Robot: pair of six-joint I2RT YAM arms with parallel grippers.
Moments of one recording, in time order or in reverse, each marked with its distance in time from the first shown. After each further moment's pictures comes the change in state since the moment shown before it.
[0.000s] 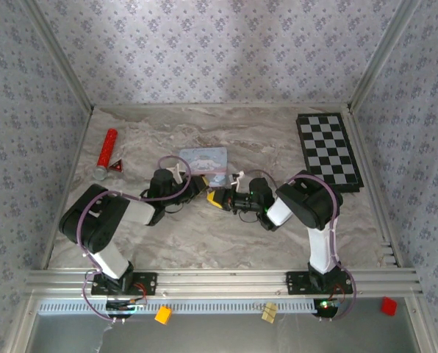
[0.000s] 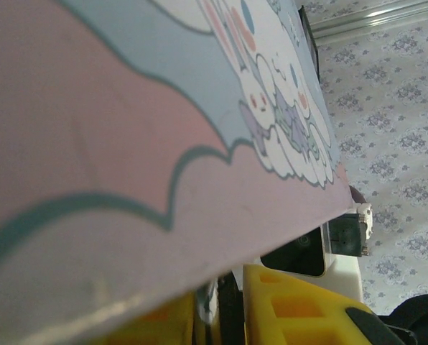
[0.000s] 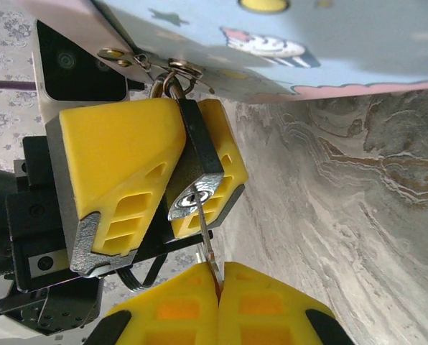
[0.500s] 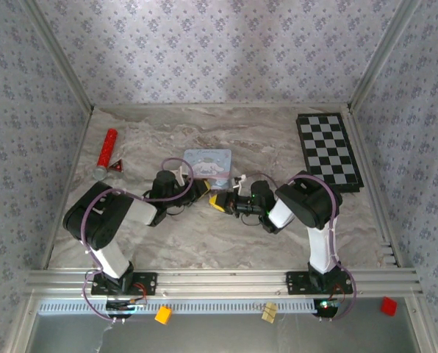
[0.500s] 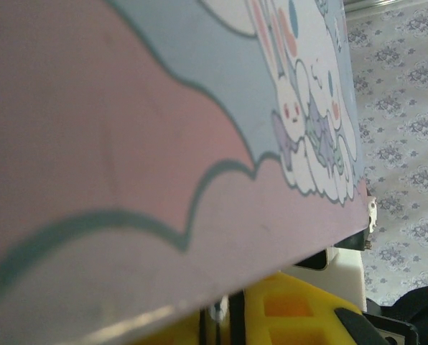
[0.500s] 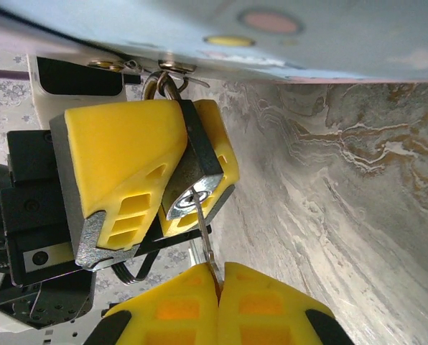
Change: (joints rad) left arm -0.012 0.035 0.000 0.007 0.026 -0.006; right arm -0.012 0.005 -0.038 0.014 -0.005 -0.006
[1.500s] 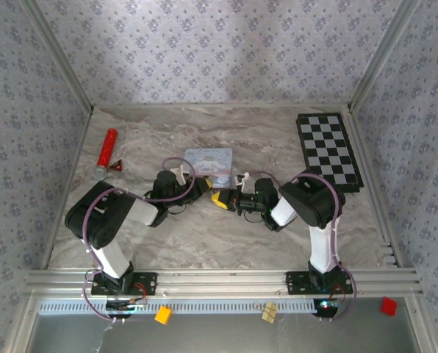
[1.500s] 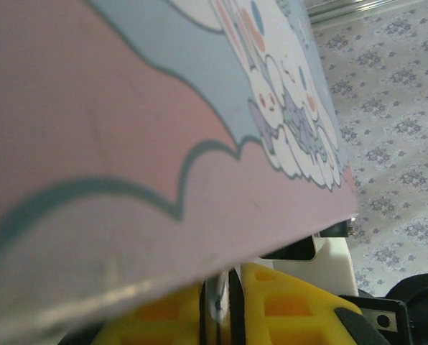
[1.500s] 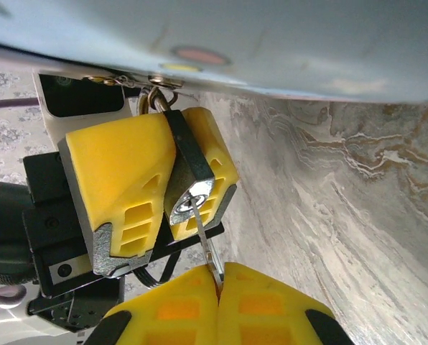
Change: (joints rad) left arm -0.016 0.014 0.000 0.079 -0.026 0.009; right arm -0.044 -0.014 0.000 0.012 -0.047 0.076
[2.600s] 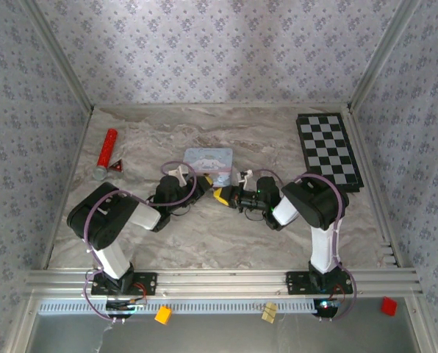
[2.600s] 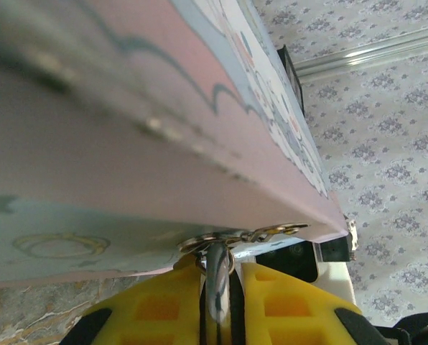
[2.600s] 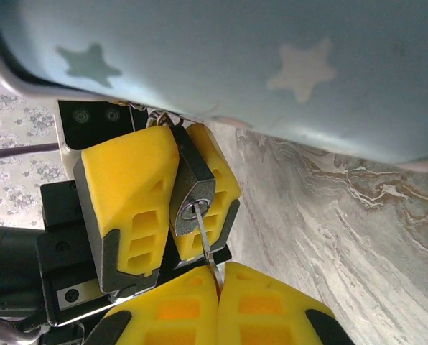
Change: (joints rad) left arm -0.070 0.003 -0.032 0.101 -0.208 -0.078; right arm -0.014 -0.028 -0.003 -0.010 0.045 -0.017
